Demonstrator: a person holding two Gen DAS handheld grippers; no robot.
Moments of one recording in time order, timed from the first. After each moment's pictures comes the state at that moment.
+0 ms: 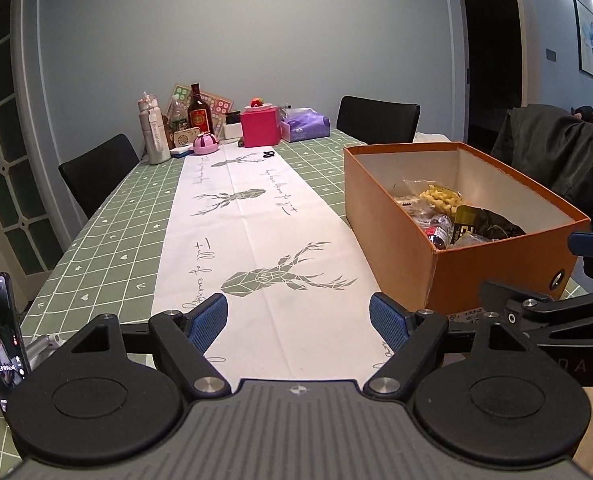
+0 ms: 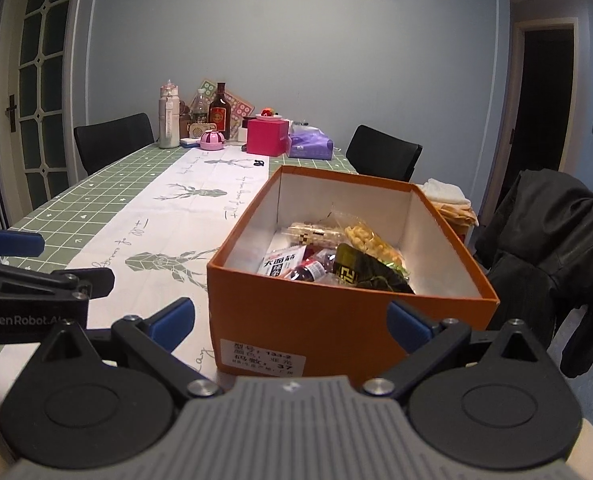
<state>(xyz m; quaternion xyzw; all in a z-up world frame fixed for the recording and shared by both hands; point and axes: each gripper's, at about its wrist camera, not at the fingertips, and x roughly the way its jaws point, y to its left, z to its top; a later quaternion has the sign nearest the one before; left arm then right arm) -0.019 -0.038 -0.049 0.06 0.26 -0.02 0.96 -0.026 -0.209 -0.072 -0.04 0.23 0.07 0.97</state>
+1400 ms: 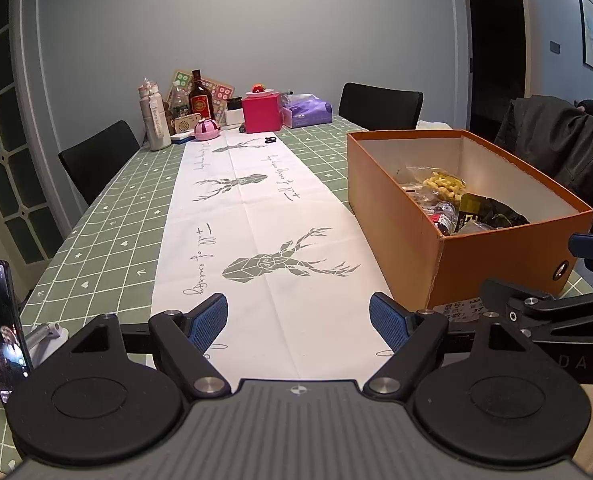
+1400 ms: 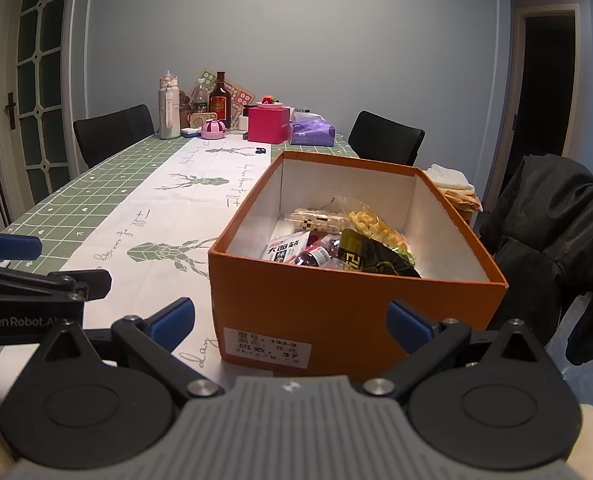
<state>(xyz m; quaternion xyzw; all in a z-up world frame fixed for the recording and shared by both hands) -0.016 -0.037 -0.051 0.06 0.28 -0.01 0.96 -0.022 -0.210 -0.075 -0.04 0.25 0.08 0.97</state>
